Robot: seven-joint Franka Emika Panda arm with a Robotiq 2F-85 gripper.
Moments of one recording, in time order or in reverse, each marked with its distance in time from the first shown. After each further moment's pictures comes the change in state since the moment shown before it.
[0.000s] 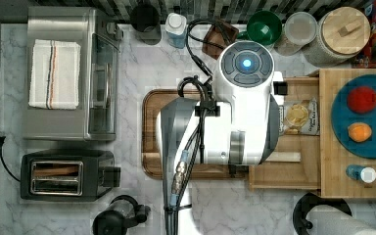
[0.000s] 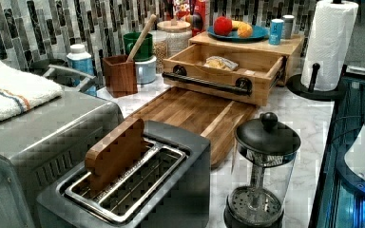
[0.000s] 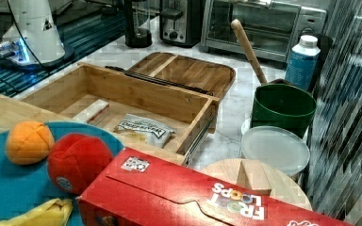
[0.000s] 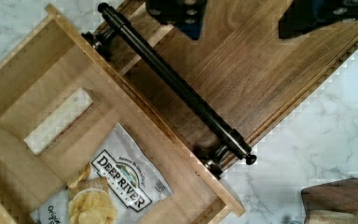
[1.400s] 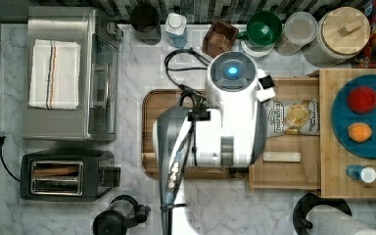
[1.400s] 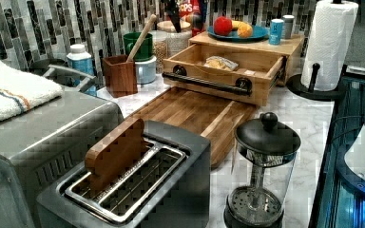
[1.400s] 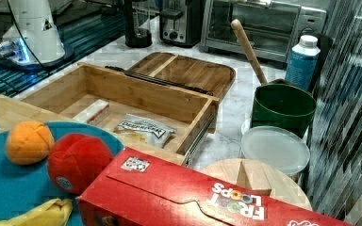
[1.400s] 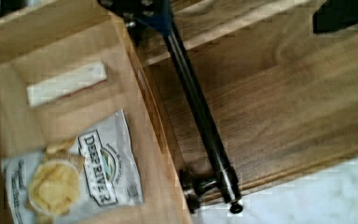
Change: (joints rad) arm -0.005 -0.006 0.035 -0.092 -0.059 0.007 -0.391
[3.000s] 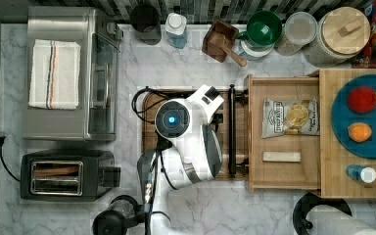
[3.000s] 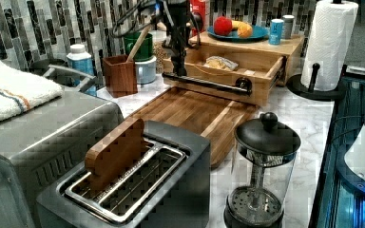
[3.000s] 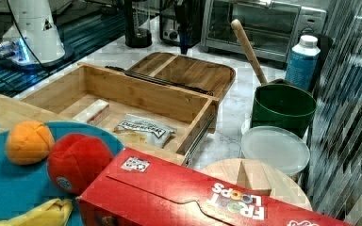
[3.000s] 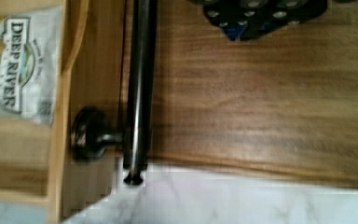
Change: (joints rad) arm 0.014 0.032 0.099 -0.345 -0.227 0.528 -0.073
